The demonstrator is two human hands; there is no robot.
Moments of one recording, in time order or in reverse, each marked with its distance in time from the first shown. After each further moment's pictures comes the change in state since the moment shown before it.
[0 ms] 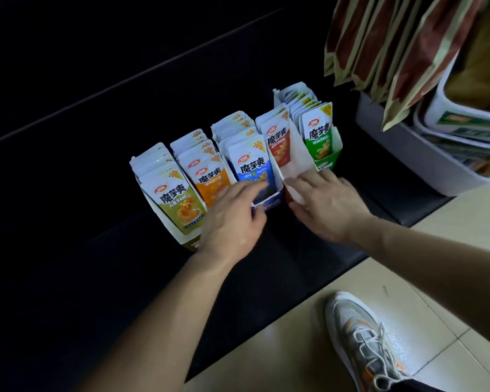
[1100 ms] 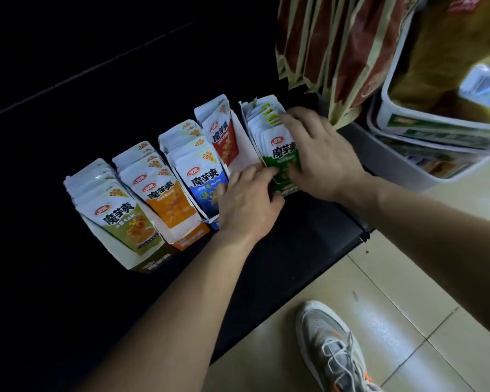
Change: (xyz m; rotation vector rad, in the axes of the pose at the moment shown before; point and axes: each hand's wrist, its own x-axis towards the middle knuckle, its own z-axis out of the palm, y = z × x) left_hand 0.074 0.072 0.066 0.111 -0.076 -0.038; right_hand 0.033 0.079 -0.037 0.071 0.280 0.025
